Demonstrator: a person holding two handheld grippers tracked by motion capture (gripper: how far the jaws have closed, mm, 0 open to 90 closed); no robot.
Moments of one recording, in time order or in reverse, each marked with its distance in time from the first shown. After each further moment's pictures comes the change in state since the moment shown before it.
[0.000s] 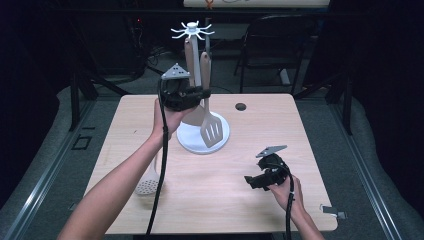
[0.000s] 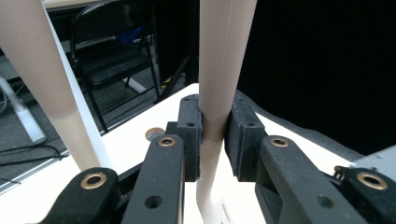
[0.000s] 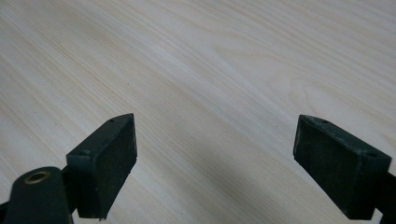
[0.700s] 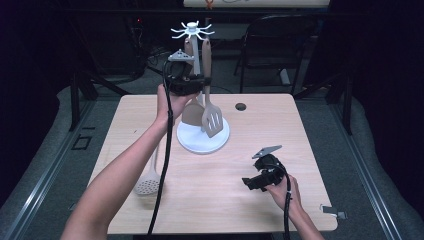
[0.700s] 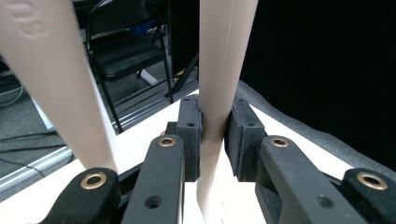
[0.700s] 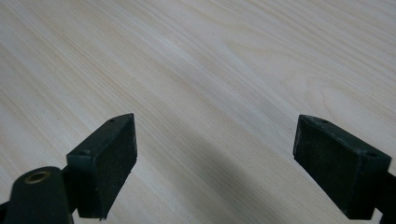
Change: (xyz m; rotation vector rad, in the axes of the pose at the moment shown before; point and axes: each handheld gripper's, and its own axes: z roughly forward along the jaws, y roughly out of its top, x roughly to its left) left arm 0.016 0.028 0.014 0.044 0.059 -0.043; right arm 0.003 0.002 0.008 0.047 0.013 -0.045
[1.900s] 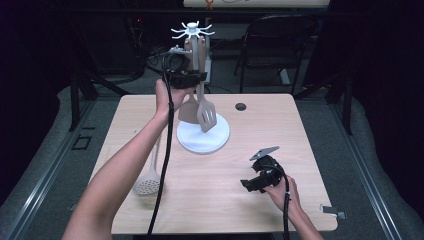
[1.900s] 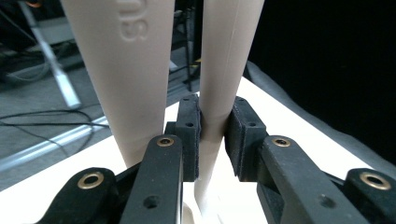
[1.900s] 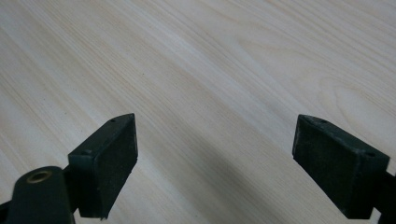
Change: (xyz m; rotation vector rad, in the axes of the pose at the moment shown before) left arm 0.018 0.004 0.012 0.053 0.102 -0.042; right arm 0.004 0.000 0.003 0.004 0.022 -0.026
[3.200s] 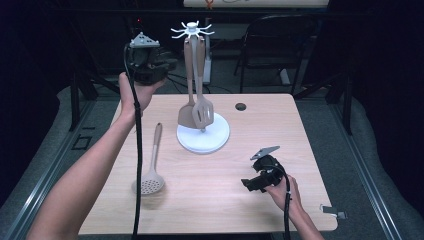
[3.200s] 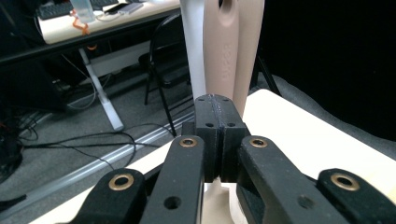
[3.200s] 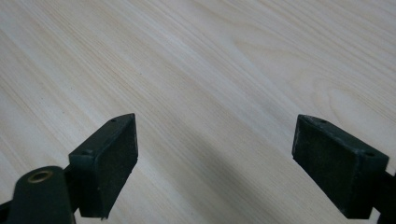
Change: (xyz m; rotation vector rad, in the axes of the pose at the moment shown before) left arm 0.016 0.010 -0.089 -0.088 0.091 0.098; right arm 0.000 0.001 -0.003 -0.001 -0.017 -0.001
